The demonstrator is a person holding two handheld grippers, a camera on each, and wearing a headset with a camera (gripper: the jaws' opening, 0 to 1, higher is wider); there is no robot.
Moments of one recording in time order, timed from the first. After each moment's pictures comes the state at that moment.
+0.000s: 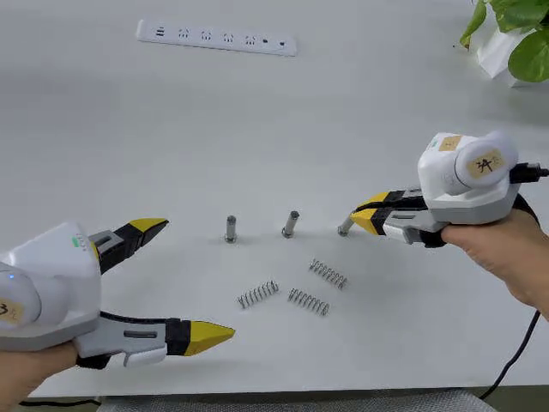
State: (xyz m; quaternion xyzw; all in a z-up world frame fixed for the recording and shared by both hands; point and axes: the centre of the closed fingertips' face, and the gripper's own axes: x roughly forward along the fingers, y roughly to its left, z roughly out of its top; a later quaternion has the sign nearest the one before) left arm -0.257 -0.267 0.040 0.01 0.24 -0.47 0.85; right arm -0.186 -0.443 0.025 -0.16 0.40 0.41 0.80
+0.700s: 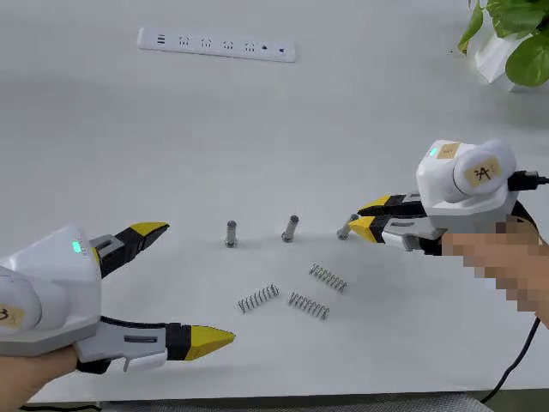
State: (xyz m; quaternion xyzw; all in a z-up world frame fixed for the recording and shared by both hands) left arm -0.260 -0.268 0.044 0.01 0.24 -0.47 0.85; right arm -0.189 -0.445 0.025 -0.16 0.40 0.41 0.81
